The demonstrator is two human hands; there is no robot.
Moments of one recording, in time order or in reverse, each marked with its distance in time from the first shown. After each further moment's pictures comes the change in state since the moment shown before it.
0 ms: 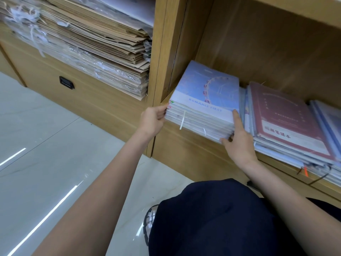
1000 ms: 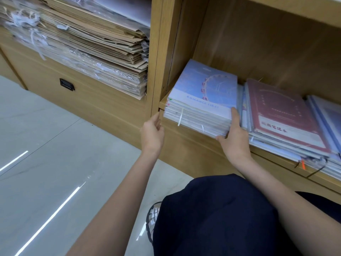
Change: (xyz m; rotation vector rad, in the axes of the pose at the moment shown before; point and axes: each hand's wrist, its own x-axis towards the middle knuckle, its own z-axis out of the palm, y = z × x) left_hand -0.030 -0.012 0.026 -0.079 0.255 -0.098; right_hand -0.002 -0.001 0.010 -0.036 0.091 0.021
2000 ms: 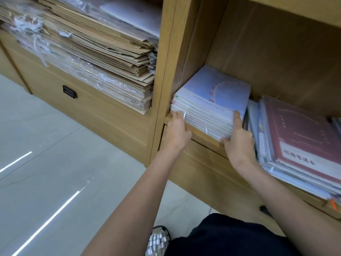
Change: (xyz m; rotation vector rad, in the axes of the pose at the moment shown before) left_hand 0.062 0.032 0.042 0.380 -0.165 0.118; right_hand 0.069 -0.013 0.024 -0.212 0.028 -0.120
